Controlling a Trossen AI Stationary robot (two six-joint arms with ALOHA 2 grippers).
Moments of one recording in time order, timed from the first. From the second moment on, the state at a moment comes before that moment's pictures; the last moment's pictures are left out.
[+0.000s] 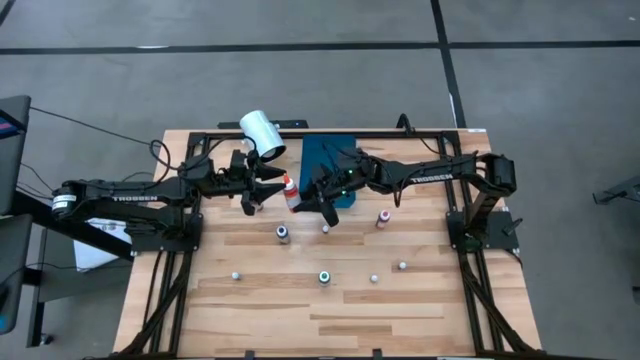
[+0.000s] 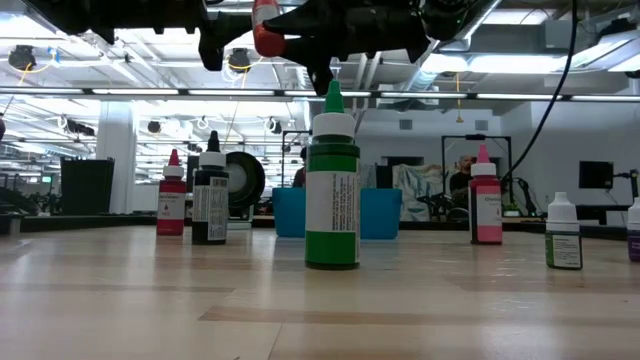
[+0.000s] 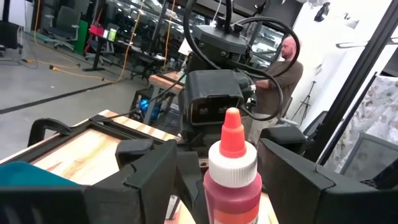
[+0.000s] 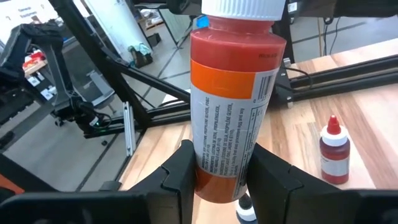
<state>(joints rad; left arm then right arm) 0.22 0.94 0.53 0.56 0.13 -0.38 -0.14 1.75 1.22 0.28 -0.49 0.23</state>
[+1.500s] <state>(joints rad) 0.28 0.97 0.68 0.31 0.20 -0.36 -0.15 1.75 1.22 0.26 -0.45 0.24</state>
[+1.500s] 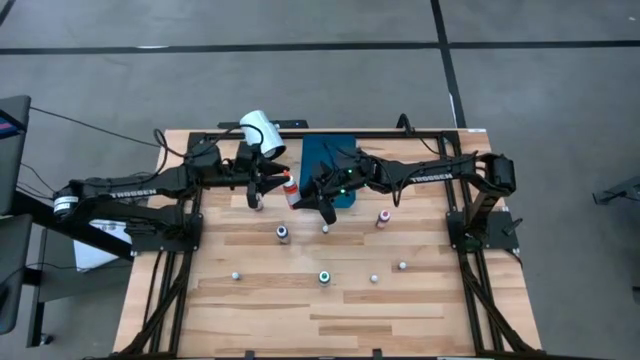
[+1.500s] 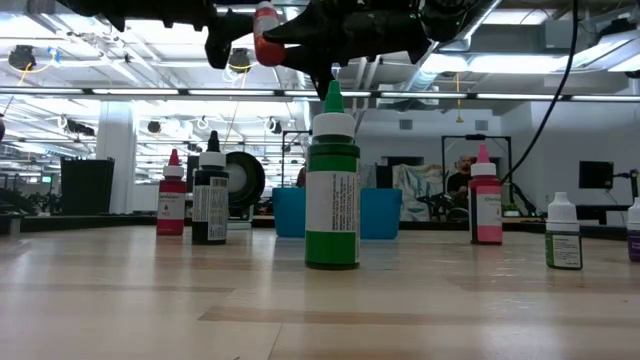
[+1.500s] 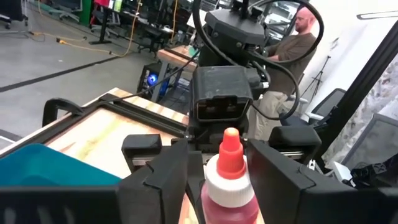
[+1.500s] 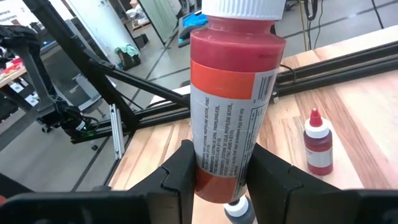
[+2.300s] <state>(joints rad) 0.28 0.97 0.68 0.31 0.22 -0.32 -0.14 1.75 1.22 0.27 -0.44 0.25</state>
